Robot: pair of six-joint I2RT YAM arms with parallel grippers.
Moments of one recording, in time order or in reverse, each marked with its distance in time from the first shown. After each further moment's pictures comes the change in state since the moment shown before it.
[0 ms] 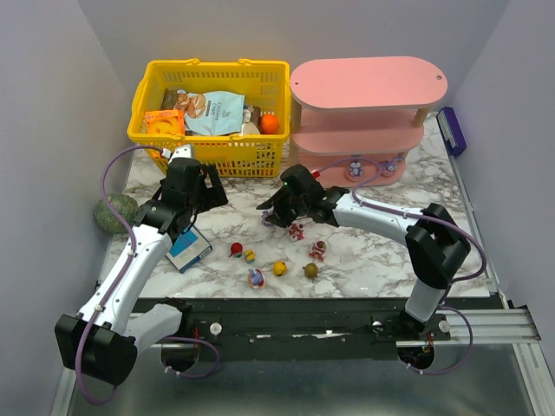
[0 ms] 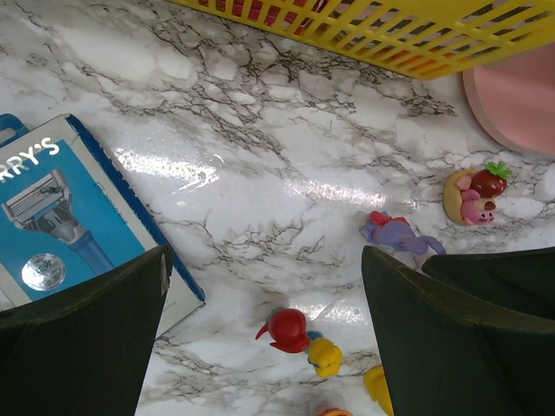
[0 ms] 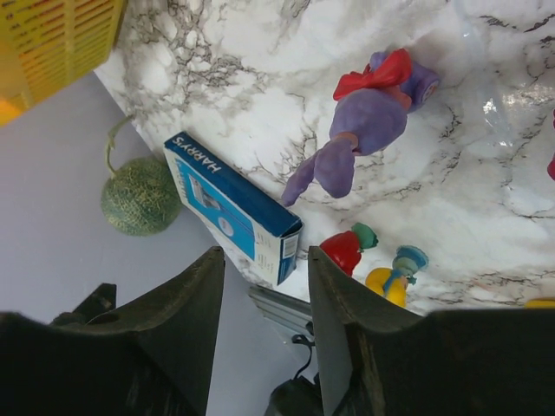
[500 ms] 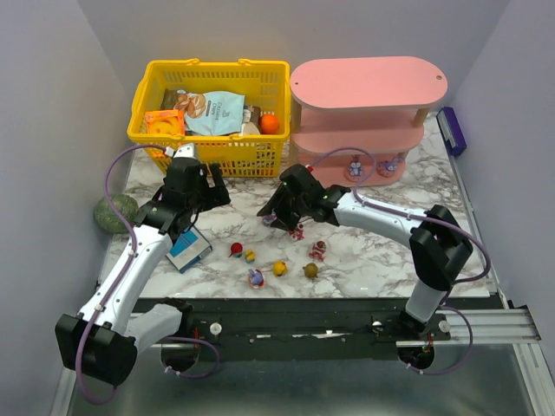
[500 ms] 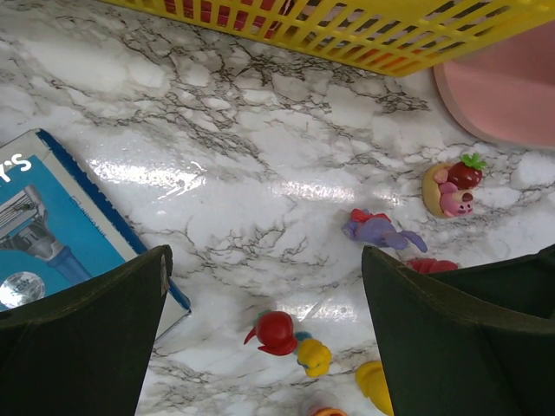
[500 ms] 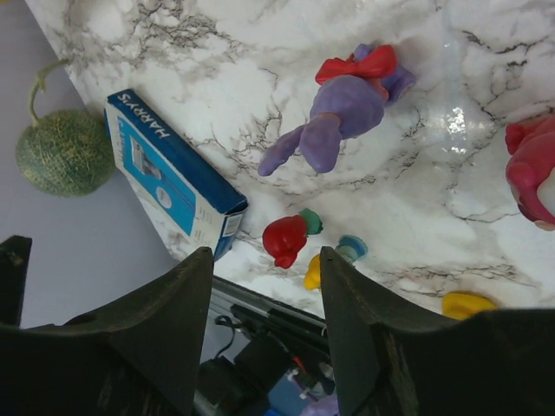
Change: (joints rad) left arm 0.002 0.000 -0.008 0.047 0.066 0.024; right arm 0.014 -0.019 0.028 -0.081 -0.023 -0.264
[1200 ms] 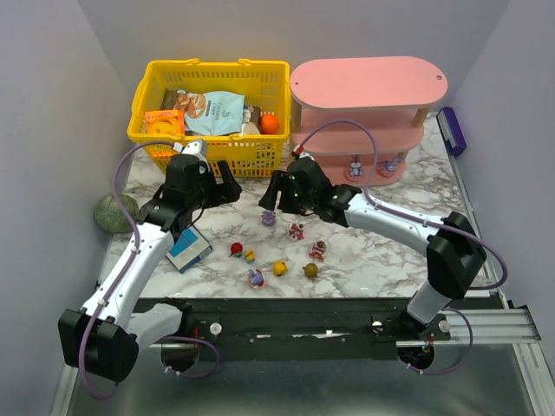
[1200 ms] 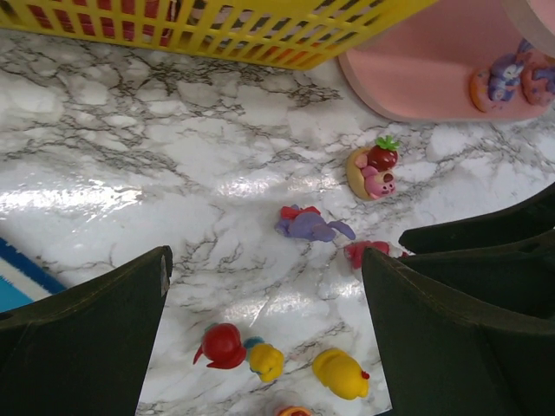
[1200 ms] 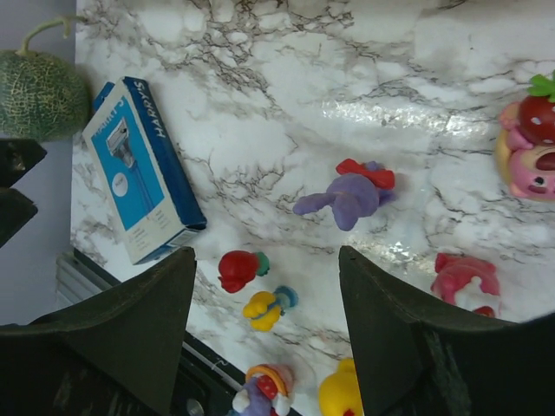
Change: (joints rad) left arm 0.009 0.026 -0.027 0.134 0.218 0.010; right arm -0.014 -0.117 -0.055 0.135 0.093 -0.535
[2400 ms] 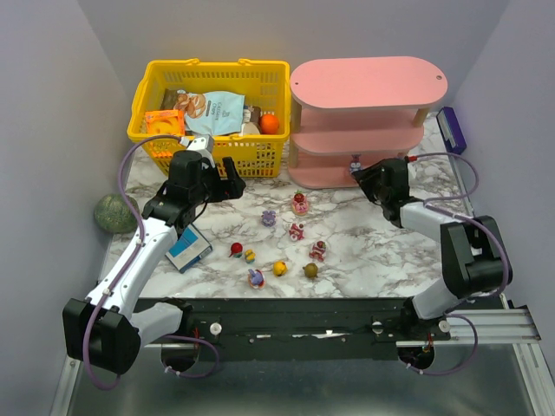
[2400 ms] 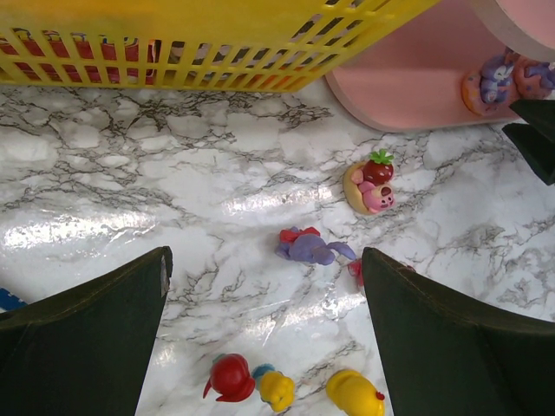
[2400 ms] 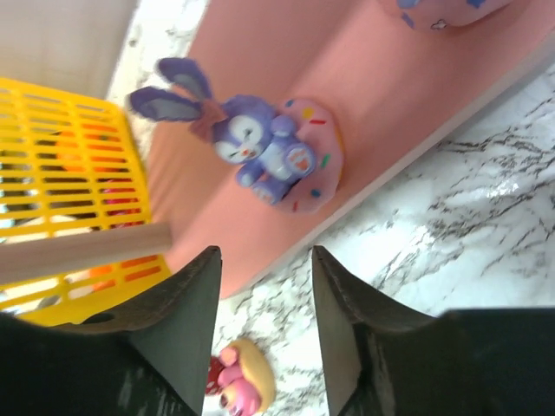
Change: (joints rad) left arm 0.000 0.043 0.006 0.083 0.017 0.072; right arm -0.641 -0.023 -0.439 0.508 0.046 0.269
